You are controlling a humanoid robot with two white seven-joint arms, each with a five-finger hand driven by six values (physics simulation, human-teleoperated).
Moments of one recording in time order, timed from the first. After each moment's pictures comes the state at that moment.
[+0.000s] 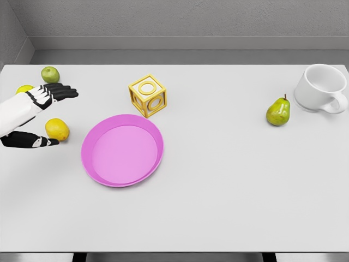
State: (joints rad) left arm 0.01 0.93 -0.04 -1.76 -0.09 -0.61 -0.27; right arm -0.04 0.00 -0.33 0.20 0.27 -0.12 -0.04
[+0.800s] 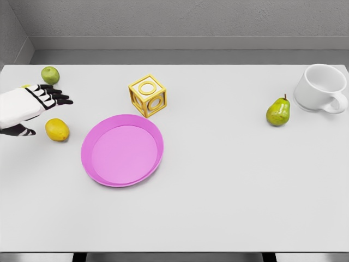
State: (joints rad) left arm -0.26 1.00 -0.23 -1.58 -0.52 -0.61 -0.33; right arm -0.04 0.00 -0.33 0.20 0.27 -0.12 -0.04
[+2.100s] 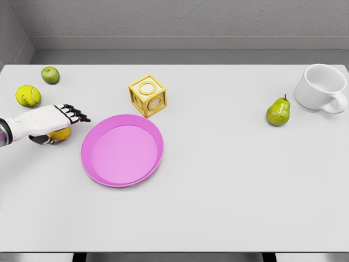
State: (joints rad) left arm -0.46 0.83 -0.50 -1.30 -0.70 -0.61 -0.36; right arm -0.04 0.00 -0.33 0.20 0.27 -0.12 -0.04
